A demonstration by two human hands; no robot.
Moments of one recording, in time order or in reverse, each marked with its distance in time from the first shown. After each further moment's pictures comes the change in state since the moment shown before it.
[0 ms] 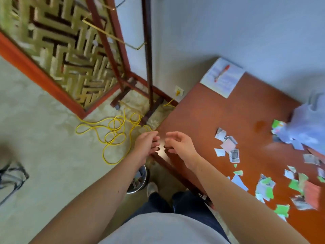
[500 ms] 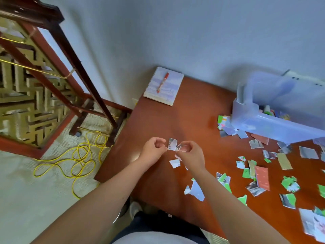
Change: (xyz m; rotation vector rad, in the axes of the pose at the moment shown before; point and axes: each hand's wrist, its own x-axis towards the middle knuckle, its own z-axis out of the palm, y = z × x) left_hand 0.015 0.000 0.180 0.663 -0.350 0.260; right_hand -0.001 0.022 -0.172 -0.091 0.546 0.026
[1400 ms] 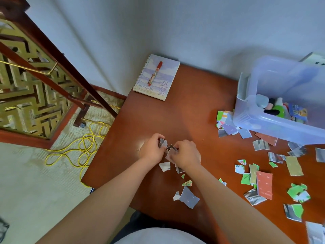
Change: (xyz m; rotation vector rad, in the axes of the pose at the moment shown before) left_hand 0.044 0.008 0.054 0.540 0.138 -0.027; right_hand 0.066 0.018 -0.012 -0.723 -0.245 -0.166
